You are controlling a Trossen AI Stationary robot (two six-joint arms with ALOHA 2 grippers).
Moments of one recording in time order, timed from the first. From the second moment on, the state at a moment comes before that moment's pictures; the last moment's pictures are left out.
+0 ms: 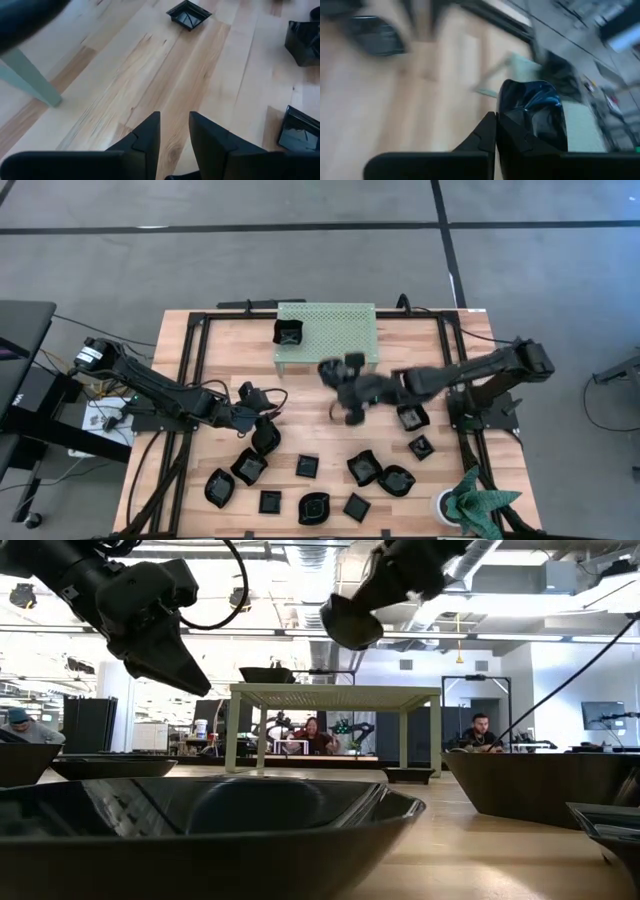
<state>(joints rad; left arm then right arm) -0.38 1.21 0.54 -0.11 -0.56 -0.55 0.10 1.47 1.08 -0.19 0.45 -0.36</state>
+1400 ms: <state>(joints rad) -0.38 1.21 0.54 -0.06 -0.56 -0.55 0.01 1.51 1.17 -0.20 0.41 -0.52</state>
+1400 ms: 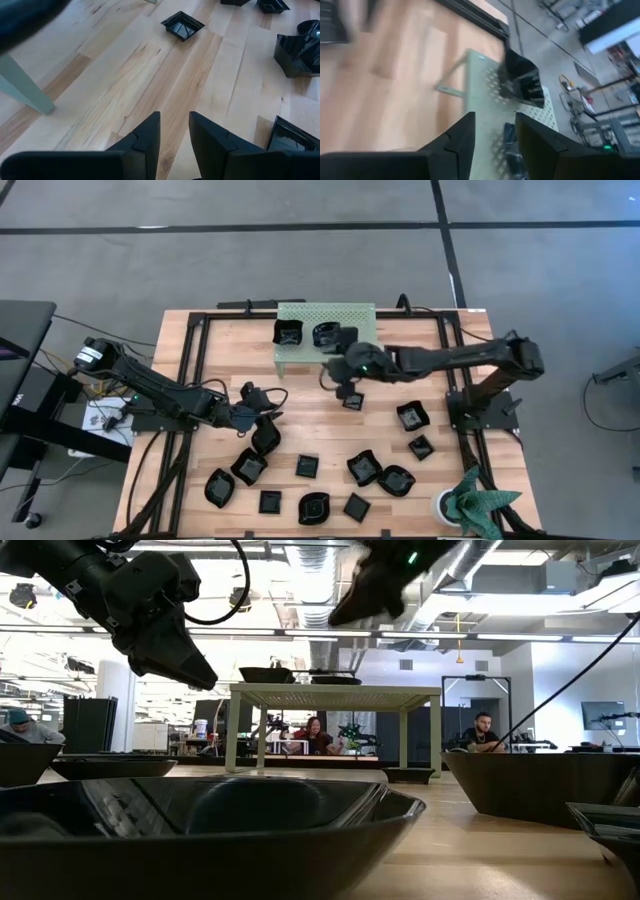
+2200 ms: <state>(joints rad) -0.38 1.21 0.54 -0.04 -0.56 -0.55 0.23 1.21 0.61 -0.12 0.34 0.11</state>
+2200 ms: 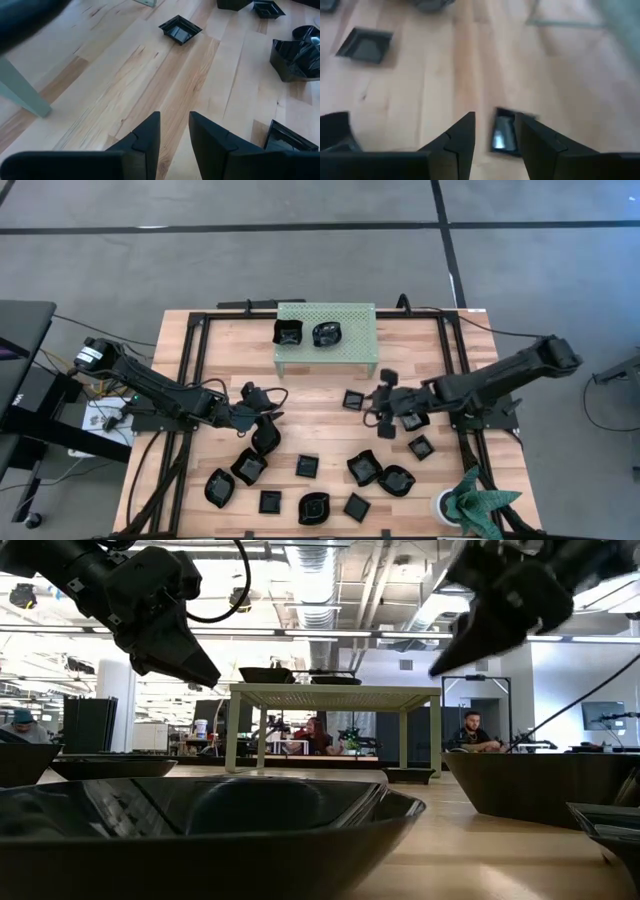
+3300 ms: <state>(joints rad) -0.38 1.21 0.54 -0.01 -0.56 -0.55 0.11 1.69 0.74 -0.04 0.31 0.03</state>
